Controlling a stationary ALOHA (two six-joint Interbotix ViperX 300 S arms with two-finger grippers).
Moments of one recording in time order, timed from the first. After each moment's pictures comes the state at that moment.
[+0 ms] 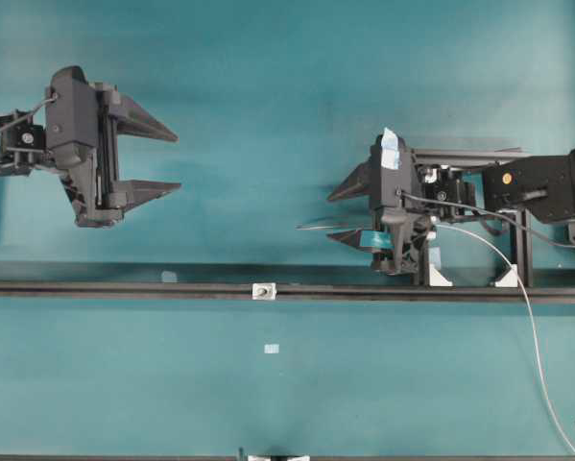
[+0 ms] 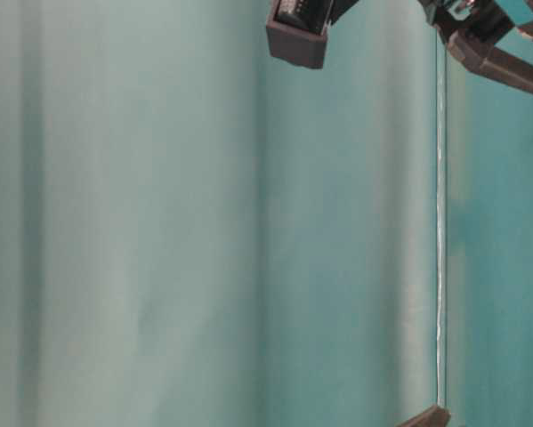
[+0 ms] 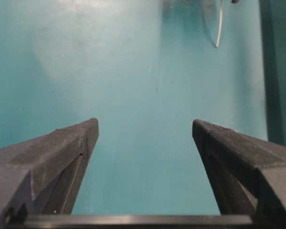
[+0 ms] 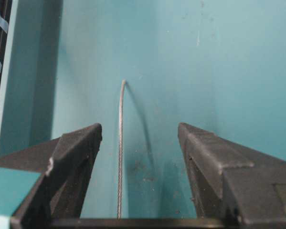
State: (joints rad) left arm 0.09 -0.30 1.14 -0.04 -0.37 0.01; right arm 0.04 0.10 0.92 0.02 -0.40 0.24
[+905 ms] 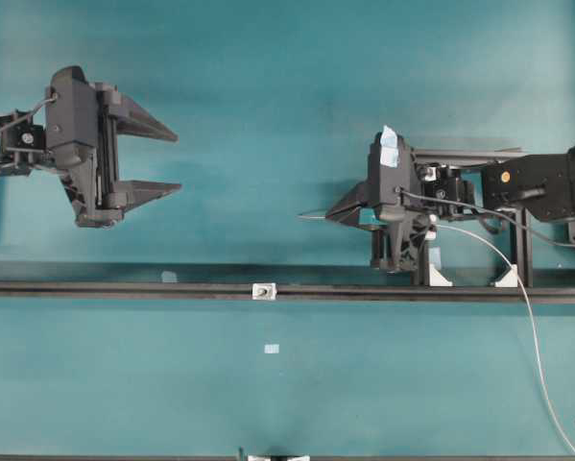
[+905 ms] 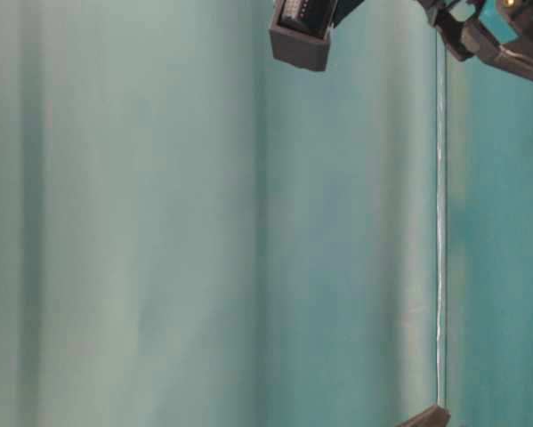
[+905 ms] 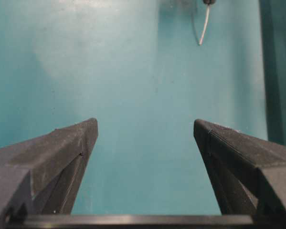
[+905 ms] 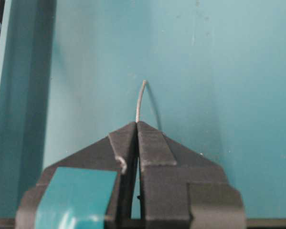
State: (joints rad) left arm 0.09 -0.30 1.14 -0.03 -0.37 0.01; right arm 0.03 0.11 0.92 0.02 -0.40 0.24
